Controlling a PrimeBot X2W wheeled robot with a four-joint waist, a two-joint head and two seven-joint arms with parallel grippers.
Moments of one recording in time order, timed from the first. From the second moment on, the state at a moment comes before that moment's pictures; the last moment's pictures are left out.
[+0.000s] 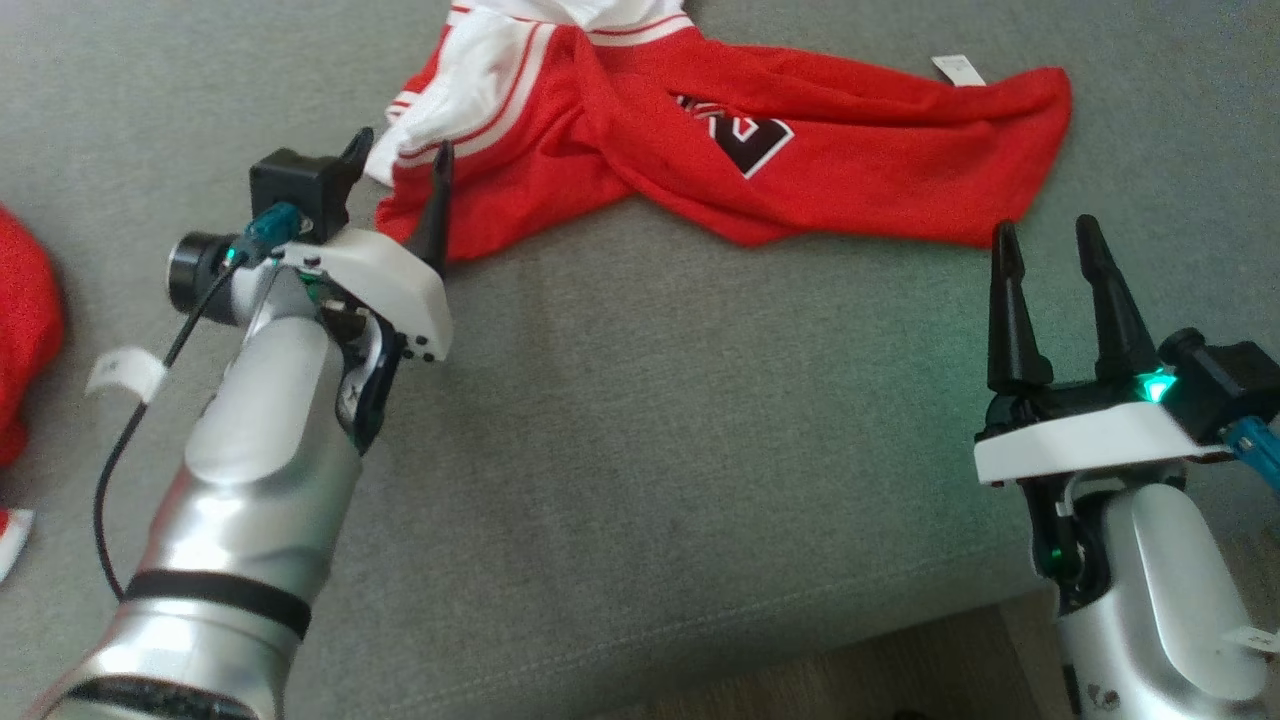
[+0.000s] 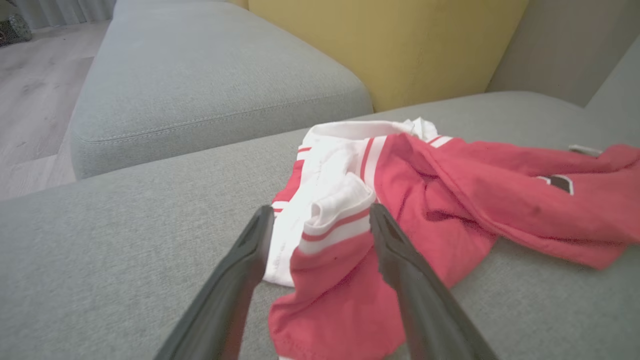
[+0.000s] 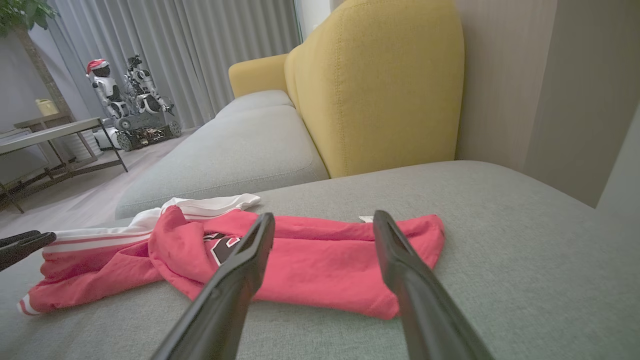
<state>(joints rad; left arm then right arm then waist) -0.75 0.11 -0.38 0.80 -0.26 -0.05 -0.20 -0.25 -0.05 0.04 0.18 0.23 0.12 -0.18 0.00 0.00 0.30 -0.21</state>
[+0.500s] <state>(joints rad) -0.88 0.15 -0.47 0.90 -0.15 -0.05 -0.25 -0.25 -0.05 0.04 0.23 0.25 0.12 -0.21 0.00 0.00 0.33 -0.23</state>
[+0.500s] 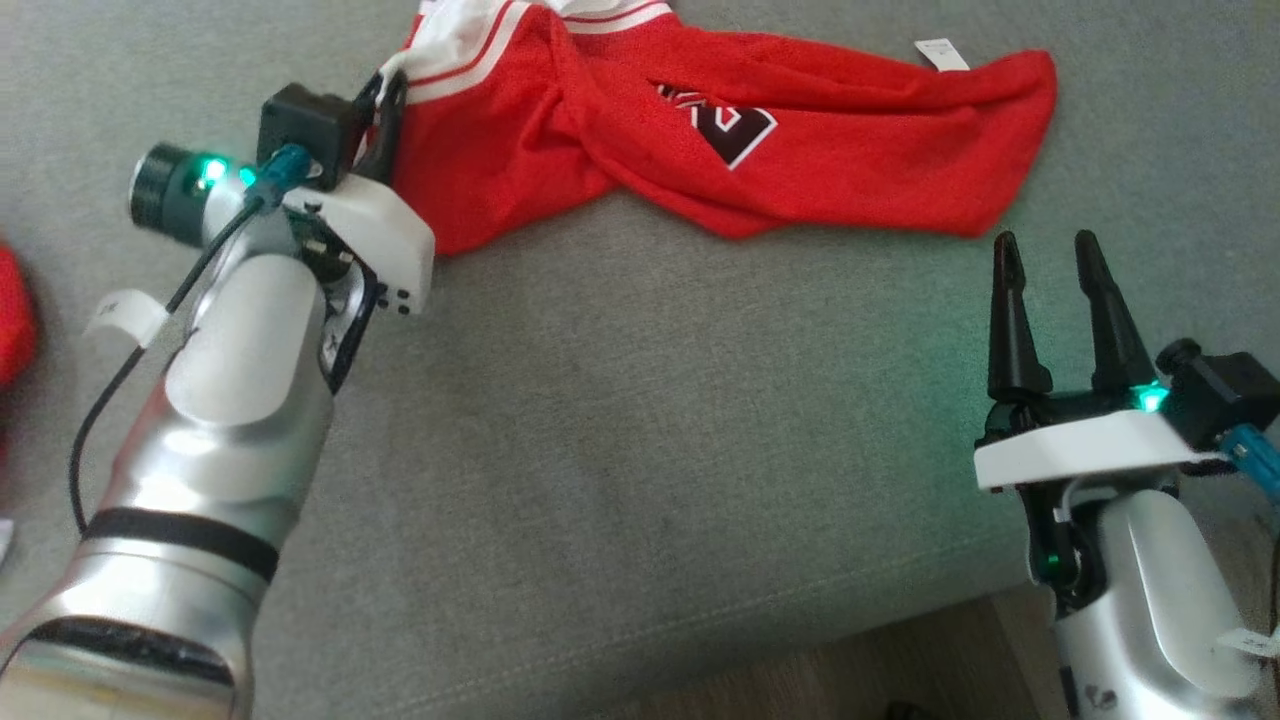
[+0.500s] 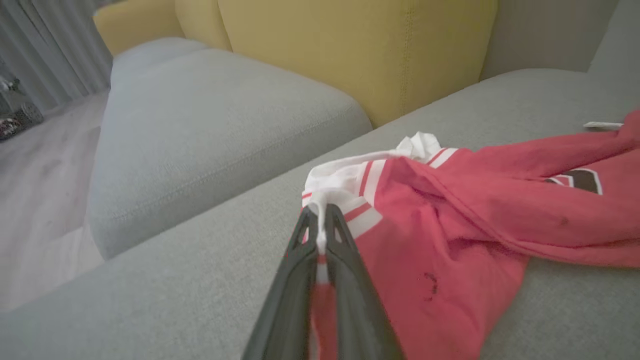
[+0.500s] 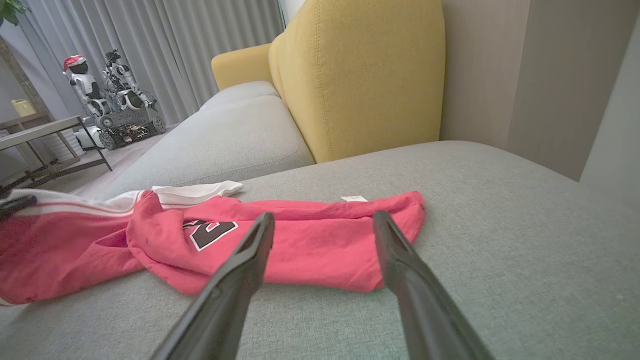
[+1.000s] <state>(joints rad) -0.54 0.32 -0.62 0.25 -0.04 -0.10 -0.26 -0.25 -0.05 -0.04 0.37 0.23 0.12 -0.19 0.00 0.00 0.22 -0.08</state>
